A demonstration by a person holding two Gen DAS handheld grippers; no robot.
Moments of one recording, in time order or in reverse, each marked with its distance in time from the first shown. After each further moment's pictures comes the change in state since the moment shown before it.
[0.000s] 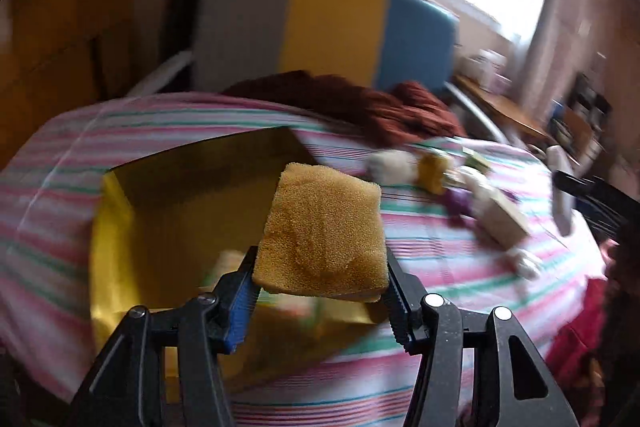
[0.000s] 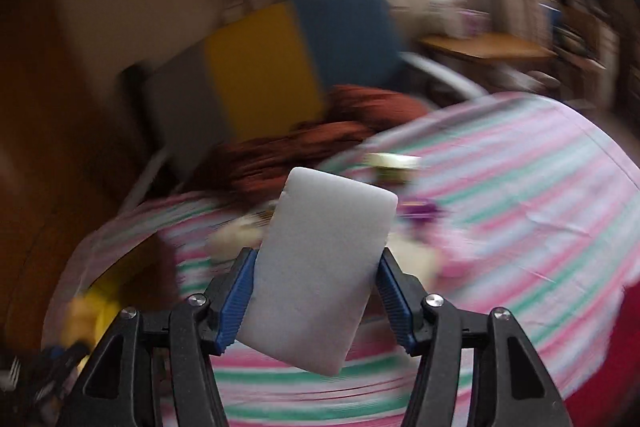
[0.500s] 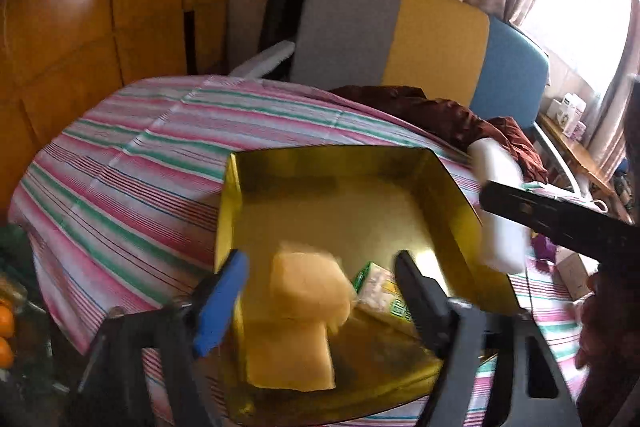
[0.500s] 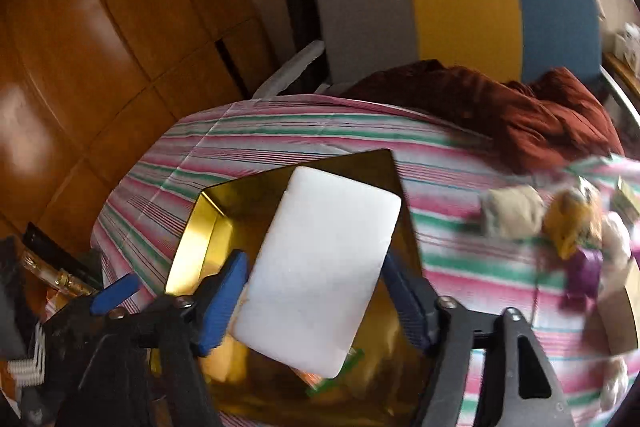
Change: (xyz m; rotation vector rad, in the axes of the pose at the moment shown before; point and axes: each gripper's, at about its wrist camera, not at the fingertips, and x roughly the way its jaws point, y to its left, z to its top) left arm -0.010 0.088 0.001 -0.167 -0.033 0.218; right arm 0.117 0.233 -0.028 -0.333 0.271 0.304
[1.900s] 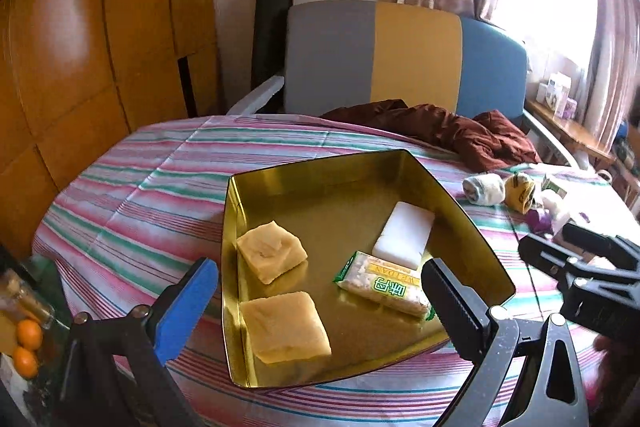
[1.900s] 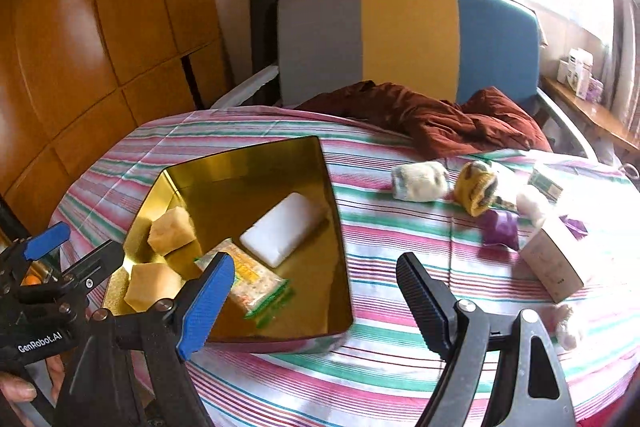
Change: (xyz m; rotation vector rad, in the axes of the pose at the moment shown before) left arm -0.044 -0.033 -0.031 0.143 -0.106 0.047; right arm -0.077 -0.017 -0.089 -0.005 -0.137 -0.222
